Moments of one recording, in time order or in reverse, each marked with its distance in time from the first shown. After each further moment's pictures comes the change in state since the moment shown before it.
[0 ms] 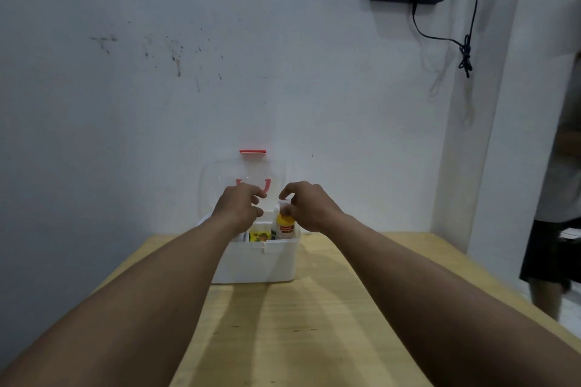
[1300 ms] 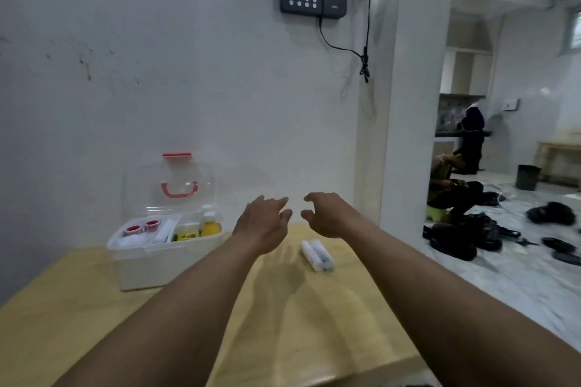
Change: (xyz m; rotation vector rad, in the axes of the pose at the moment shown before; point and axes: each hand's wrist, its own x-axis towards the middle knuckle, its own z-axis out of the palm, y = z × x) left_hand -0.064 0.132 0.099 0.206 -0.192 0.326; right_hand -0.101 0.112 -0.101 -0.332 0.030 0.212
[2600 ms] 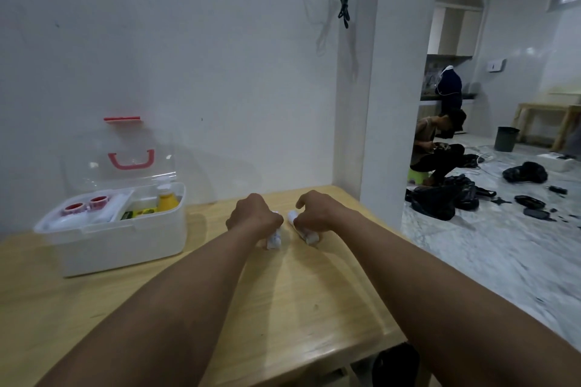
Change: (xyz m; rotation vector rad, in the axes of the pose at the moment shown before) left_hand 0.023 0.024 0.078 -0.205 -0.115 -0.458; right_hand 0.006 0.064 0.053 0.161 -0.264 0.214
